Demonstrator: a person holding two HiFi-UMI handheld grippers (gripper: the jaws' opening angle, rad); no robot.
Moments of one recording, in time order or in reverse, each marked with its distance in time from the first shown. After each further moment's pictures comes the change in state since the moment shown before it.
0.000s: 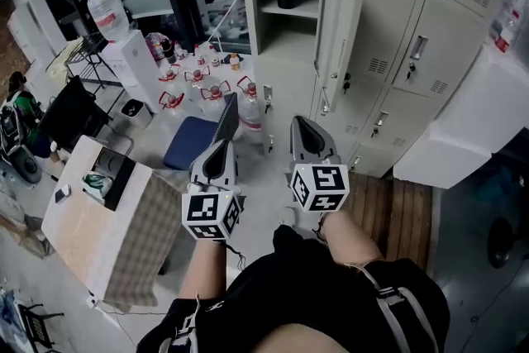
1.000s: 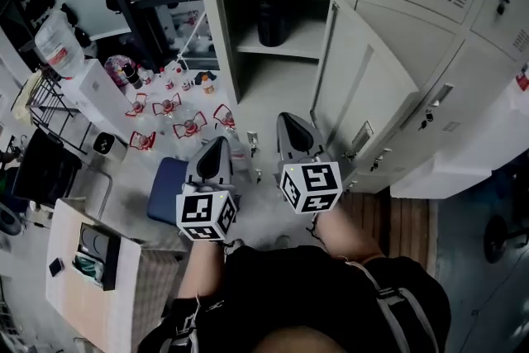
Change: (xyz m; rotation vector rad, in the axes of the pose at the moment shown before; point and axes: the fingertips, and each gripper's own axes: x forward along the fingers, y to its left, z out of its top) left arm 0.329 0.106 0.009 -0.048 0.025 -0.113; right arm 0.304 -0.115 0.006 -0.001 0.026 -0.060
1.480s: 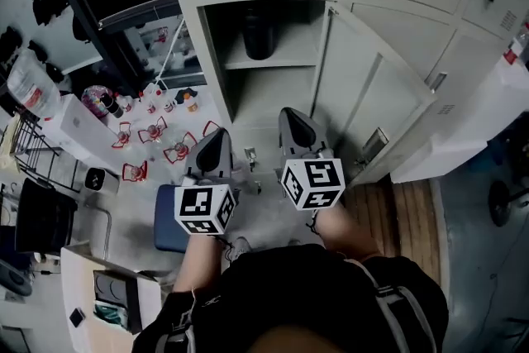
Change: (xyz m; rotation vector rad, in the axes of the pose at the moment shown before) left arm 0.081 0.037 0.017 0.059 -0.004 -0.206; right arm 0.057 -0.023 0.007 0.025 -0.061 -0.194
